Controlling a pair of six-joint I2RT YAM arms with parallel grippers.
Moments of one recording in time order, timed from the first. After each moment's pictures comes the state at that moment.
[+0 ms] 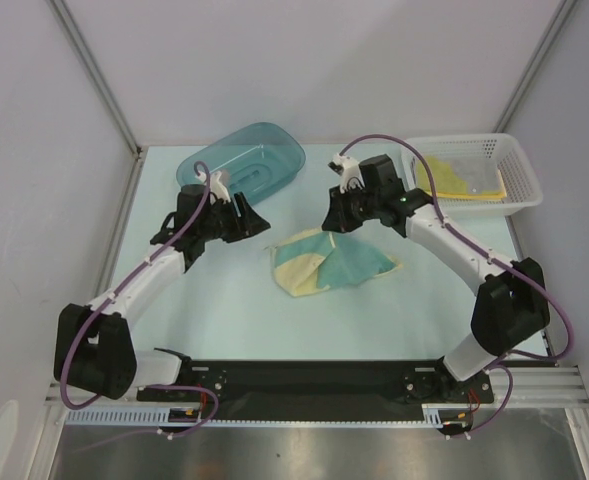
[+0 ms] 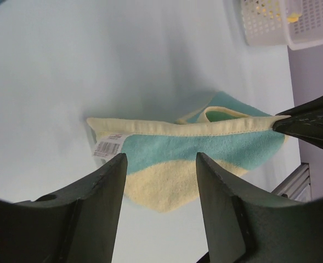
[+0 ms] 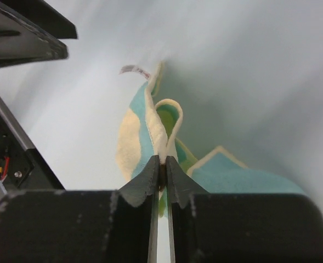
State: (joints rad) left arm -0.27 1.30 0.88 -0.15 0.40 -0.55; right arm 0.52 1.60 1.33 -0.41 -0.46 0.12
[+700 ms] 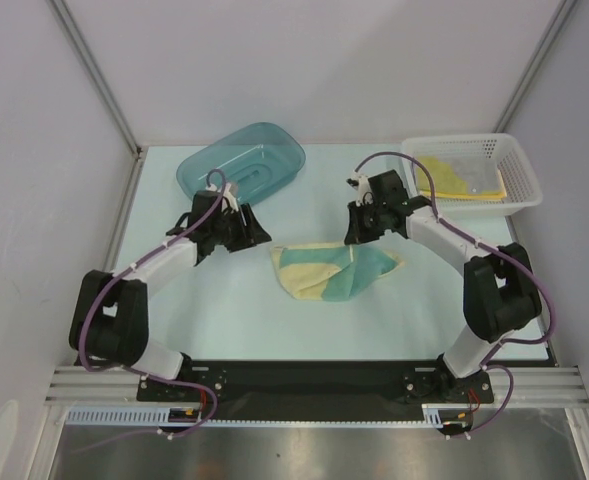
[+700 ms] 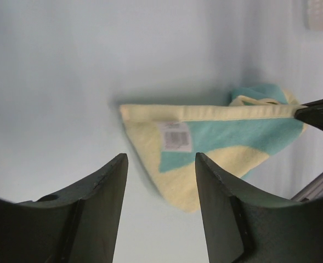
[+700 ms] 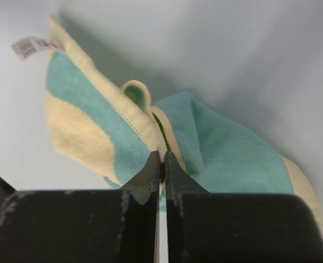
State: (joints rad) left arm -0.27 1.46 0.86 -0.12 0.37 -0.55; right arm 0.43 1.66 1.22 -0.45 -0.34 0.13
